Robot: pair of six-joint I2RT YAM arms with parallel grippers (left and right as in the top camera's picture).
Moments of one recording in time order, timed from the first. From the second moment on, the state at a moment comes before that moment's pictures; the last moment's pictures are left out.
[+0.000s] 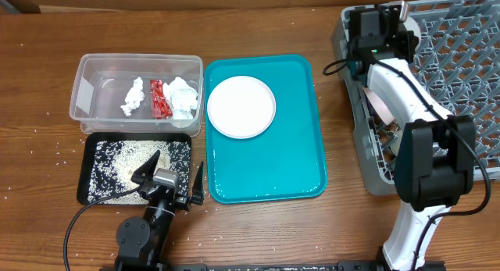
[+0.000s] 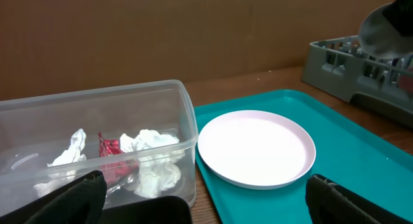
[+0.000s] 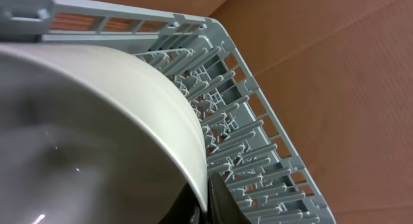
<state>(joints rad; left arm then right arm) -0.12 0.02 0.02 -0.08 0.14 0.04 0.15 2.07 1.59 -0.37 1.11 -0.06</state>
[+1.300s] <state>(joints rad) -0.12 0.02 0.02 -0.08 0.14 0.04 0.47 1.84 1.60 -0.86 0.12 0.23</state>
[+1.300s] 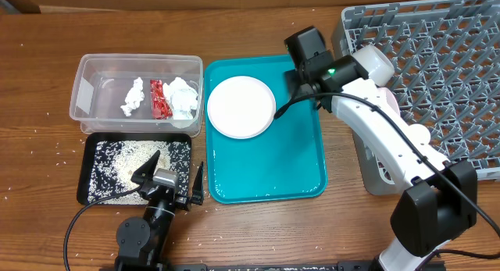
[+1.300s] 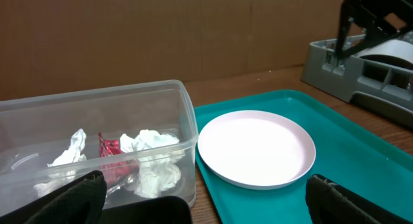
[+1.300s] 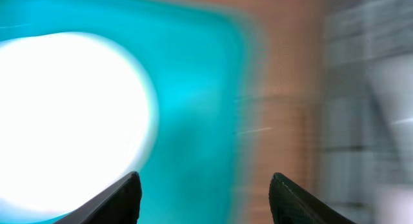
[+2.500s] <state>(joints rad) -0.12 0.02 0.02 -0.08 0.14 0.04 0.47 2.03 1.53 -0.84 -0.10 0.53</state>
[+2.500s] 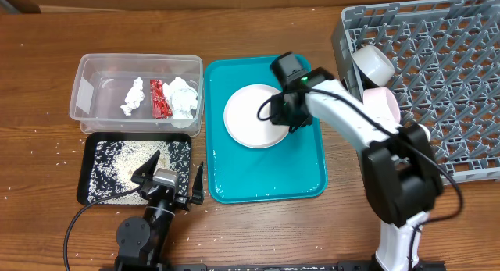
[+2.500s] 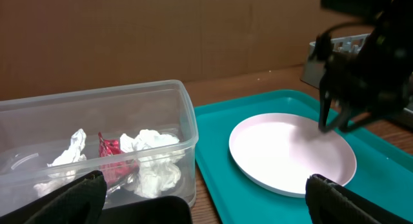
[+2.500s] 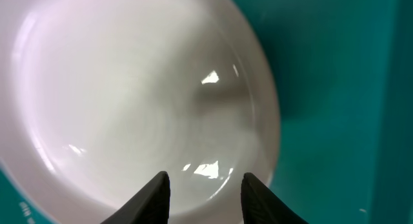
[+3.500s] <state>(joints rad) -0.12 0.02 0.02 -0.08 0.14 0.04 0.34 1.96 1.46 -0.86 -0.04 0.49</state>
